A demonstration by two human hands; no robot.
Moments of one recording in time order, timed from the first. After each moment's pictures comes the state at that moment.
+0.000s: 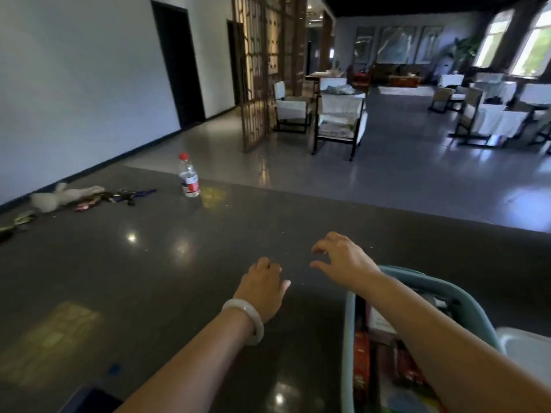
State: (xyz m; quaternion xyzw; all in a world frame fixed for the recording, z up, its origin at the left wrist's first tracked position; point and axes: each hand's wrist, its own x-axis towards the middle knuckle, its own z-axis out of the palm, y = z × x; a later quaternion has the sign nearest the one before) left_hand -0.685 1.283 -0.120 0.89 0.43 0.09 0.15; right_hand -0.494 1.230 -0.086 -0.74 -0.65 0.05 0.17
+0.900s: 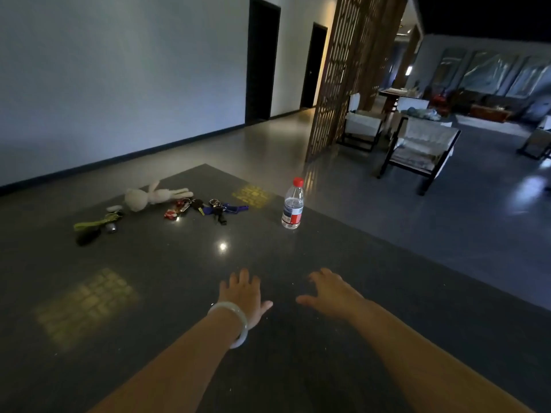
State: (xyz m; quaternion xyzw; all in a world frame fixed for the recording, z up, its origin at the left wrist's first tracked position) left_hand -0.901 1.590 -0.163 0.81 0.59 -0.04 0.08; right_hand -0.701 1.564 -0.129 -0.72 -0.67 0.18 -0.01
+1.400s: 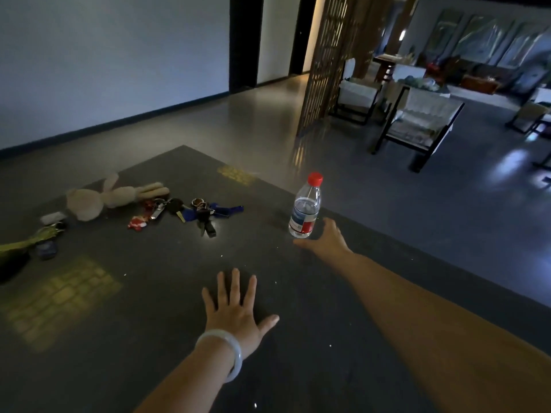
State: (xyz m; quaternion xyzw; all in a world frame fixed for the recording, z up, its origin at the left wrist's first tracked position) left_hand -0.902 1.711 -0.231 0.78 0.59 -0.11 0.15; right_hand -0.689 1.780 -0.163 -0.79 -0.47 0.28 0.28
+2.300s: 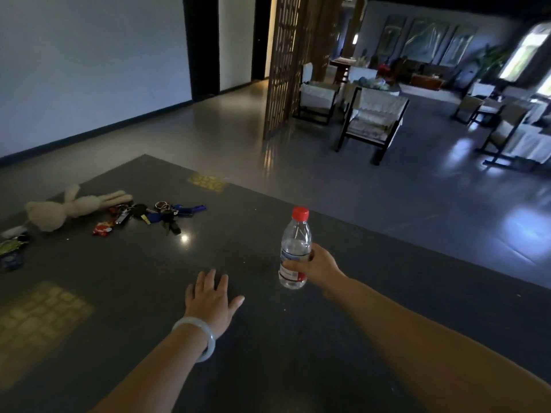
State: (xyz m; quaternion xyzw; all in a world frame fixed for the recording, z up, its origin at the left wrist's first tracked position) left_hand -0.892 1.677 -0.212 0.81 0.57 -0.05 0.14; right_hand -0.658 1.648 -0.162 -0.74 -0.42 0.35 0.39
